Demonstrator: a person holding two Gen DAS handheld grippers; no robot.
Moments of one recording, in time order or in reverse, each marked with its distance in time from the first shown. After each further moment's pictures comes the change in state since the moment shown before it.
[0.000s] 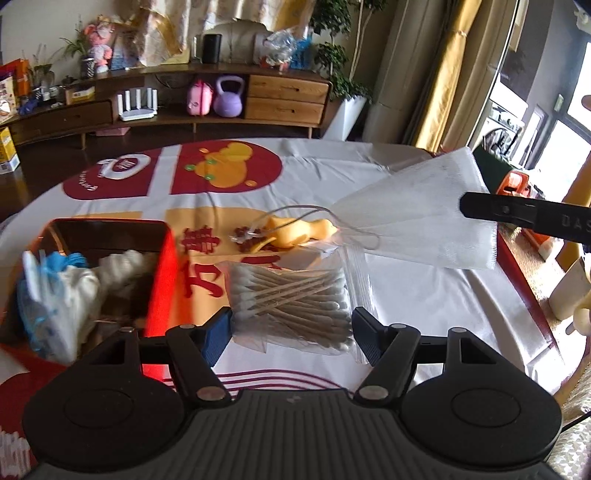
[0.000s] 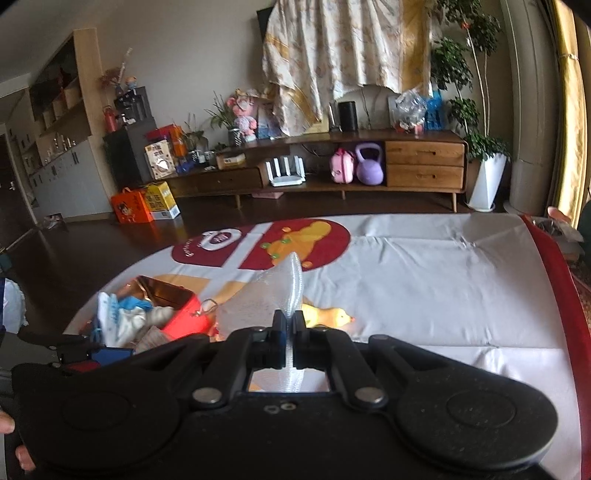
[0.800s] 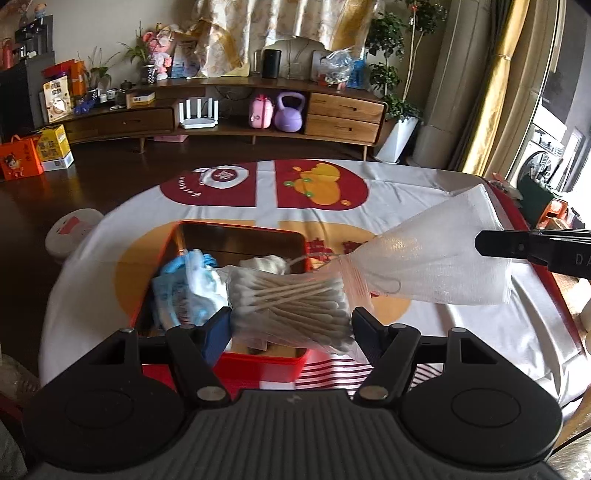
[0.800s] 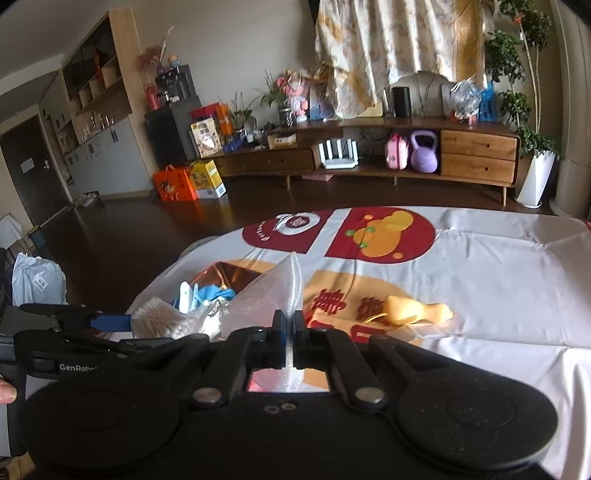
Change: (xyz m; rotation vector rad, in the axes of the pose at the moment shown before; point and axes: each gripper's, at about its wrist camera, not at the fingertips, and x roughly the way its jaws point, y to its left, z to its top) left arm -0.076 0.100 -0.005 -0.053 -0.039 0.138; right arm 0.032 0.105 0.013 -0.034 0.090 0.119
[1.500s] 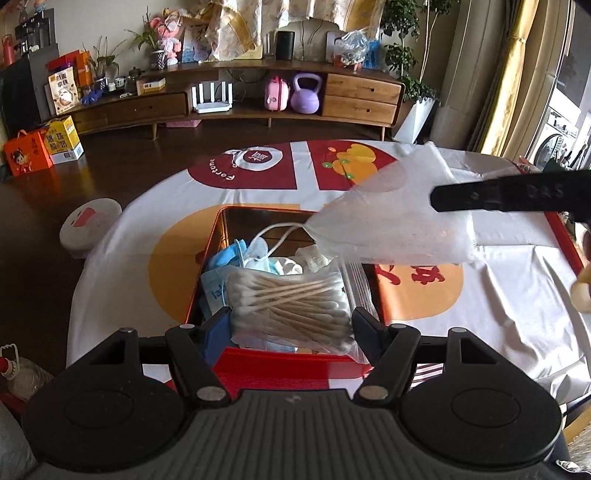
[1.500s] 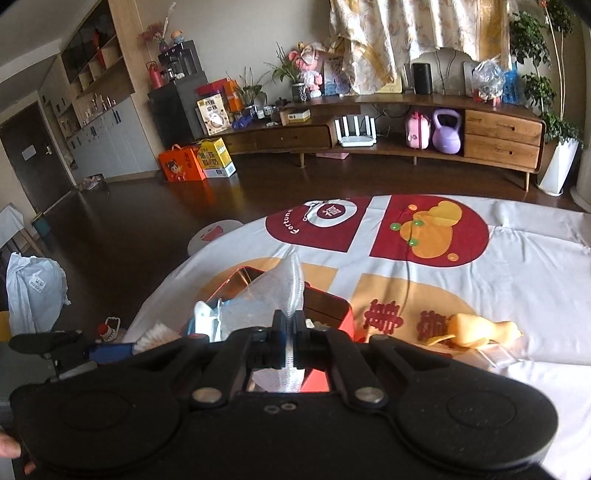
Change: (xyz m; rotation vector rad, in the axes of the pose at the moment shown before) left arm 0.030 0.053 0.003 0.024 0.064 0.037; right arm 0.093 0.047 0.031 0.012 0.077 0.016
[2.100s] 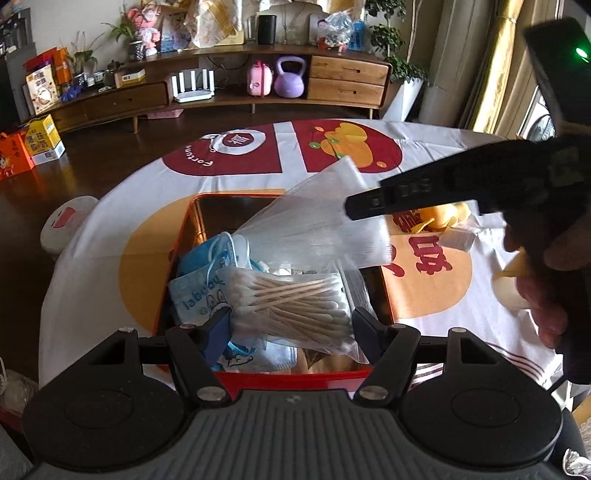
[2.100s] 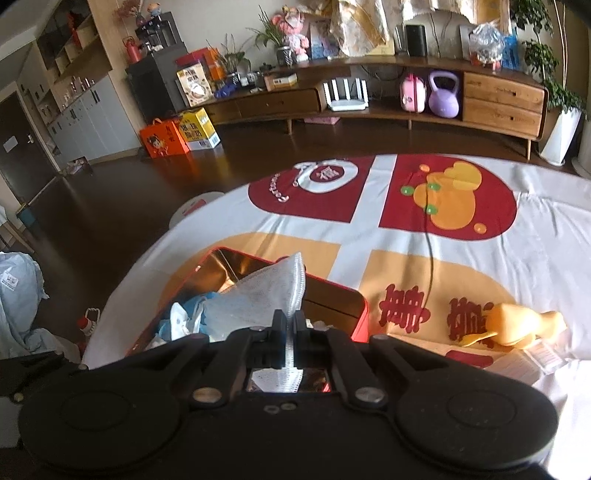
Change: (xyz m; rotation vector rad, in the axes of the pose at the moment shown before) left arm 0.049 -0.005 0.004 0.052 0.047 -0.032; right arm 0.087 -0.003 -0.003 0.039 0.109 -0.028
